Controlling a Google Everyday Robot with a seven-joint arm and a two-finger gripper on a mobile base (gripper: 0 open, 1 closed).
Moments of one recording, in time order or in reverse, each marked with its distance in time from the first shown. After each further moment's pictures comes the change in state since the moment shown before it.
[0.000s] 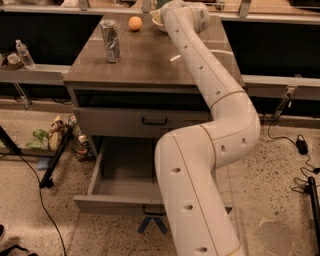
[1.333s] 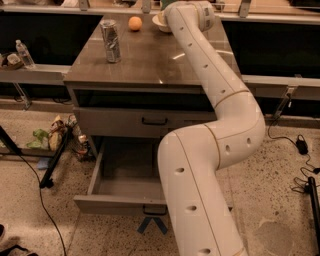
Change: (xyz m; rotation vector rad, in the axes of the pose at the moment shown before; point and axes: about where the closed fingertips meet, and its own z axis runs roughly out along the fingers) arm 0.012 -0.009 -0.007 -0.008 0.056 0.055
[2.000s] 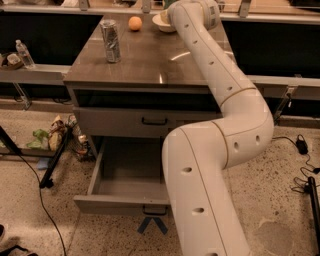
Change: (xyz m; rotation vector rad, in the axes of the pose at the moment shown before) arm -0.002 -0.010 -0.009 -0.009 0.001 0.011
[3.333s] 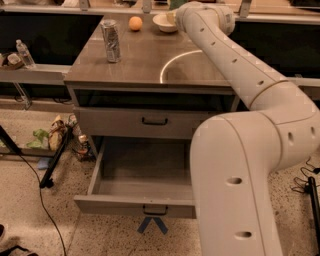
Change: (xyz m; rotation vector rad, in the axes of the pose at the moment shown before) arm -0.001 -0.011 -0.041 -0.030 -0.078 -0.035
